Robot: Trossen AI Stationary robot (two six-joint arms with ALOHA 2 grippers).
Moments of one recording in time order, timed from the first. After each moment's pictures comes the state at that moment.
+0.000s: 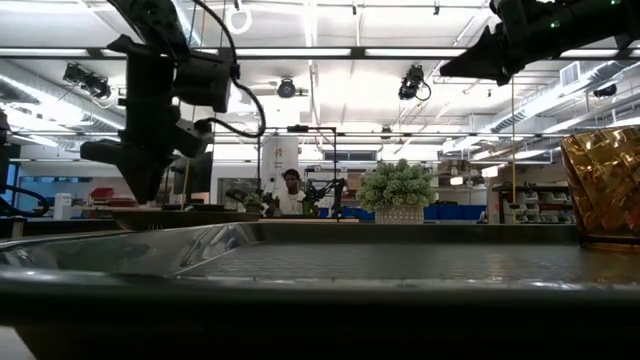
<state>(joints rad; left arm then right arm) 0.23 1.47 0.82 -0.94 -0.40 0.29 -0.07 0.67 0.44 0.08 0.37 -0.05</state>
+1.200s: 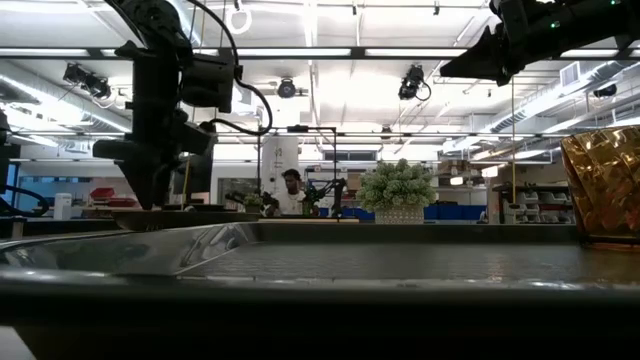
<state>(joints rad) 0.29 1.47 0.82 -0.89 -0.29 0.27 -0.07 0.67 0.44 0.08 0.36 -0.05</state>
